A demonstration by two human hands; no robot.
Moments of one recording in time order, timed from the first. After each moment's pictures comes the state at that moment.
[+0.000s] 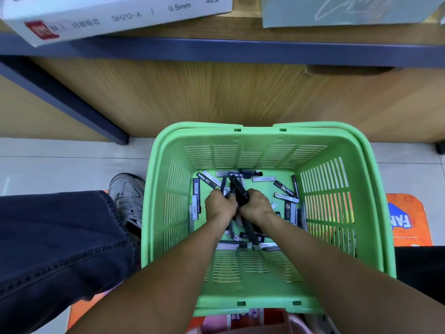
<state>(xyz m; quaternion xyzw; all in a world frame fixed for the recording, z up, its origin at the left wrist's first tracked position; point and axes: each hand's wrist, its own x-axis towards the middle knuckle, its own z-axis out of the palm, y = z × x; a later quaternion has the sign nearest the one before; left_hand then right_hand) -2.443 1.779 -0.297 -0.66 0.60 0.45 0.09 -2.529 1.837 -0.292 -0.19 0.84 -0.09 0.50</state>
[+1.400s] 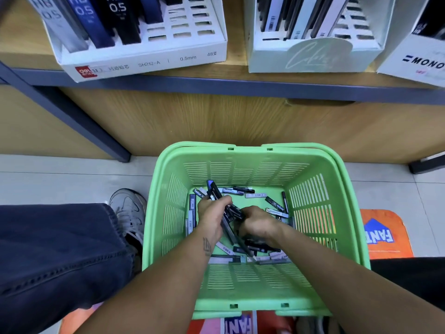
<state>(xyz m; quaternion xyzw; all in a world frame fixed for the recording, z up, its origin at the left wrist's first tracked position) -2.445 1.771 -0.254 -0.64 0.23 0.72 -0.12 -2.546 1.855 -0.248 -0.19 0.74 -0.17 0.62</state>
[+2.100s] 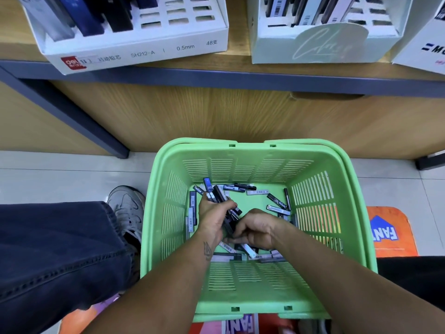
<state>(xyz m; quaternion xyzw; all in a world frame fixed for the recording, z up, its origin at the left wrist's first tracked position) -2.439 1.779 -0.269 -0.63 0.26 0.72 -0.12 -2.538 1.854 -0.262 0.10 0.59 -0.31 0.74</state>
